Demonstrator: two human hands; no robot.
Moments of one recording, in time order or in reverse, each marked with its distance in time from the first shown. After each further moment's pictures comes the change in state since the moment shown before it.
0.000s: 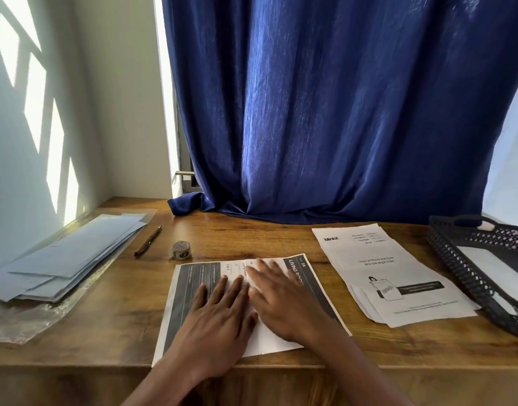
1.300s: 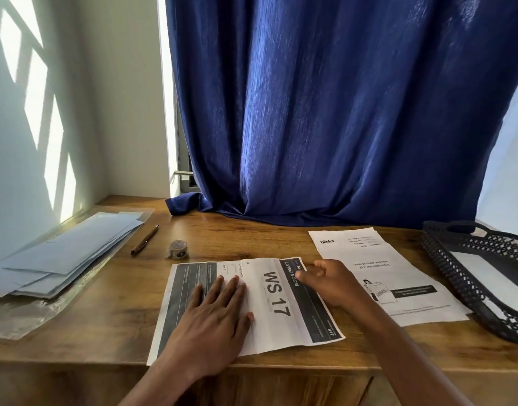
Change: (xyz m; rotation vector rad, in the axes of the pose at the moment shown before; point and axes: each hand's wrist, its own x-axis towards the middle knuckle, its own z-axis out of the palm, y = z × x) left_hand 0.003 -0.003 0.006 -0.006 -0.001 -0.021; right_hand -0.005 0.078 -0.043 0.458 0.157 0.537
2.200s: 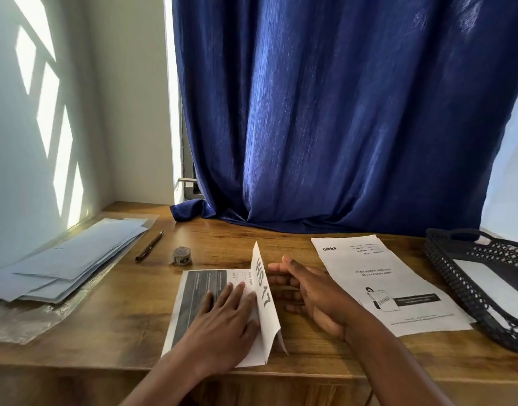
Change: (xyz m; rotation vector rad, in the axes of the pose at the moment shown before) left_hand 0.008 0.009 -0.012 -0.108 -0.102 0.025; right_hand -0.037 -0.043 0.009 0.718 -0.408 -0.041
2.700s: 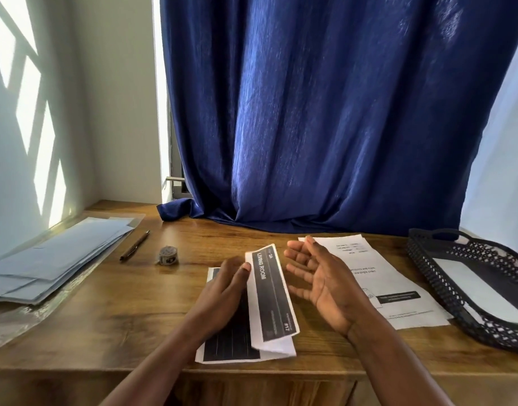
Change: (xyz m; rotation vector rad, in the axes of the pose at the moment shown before) left_hand 0.036 0.013 -0.017 -0.946 0.308 -0.008; right_hand -0.023 -0.012 -0.027 0.328 0.146 -0.174
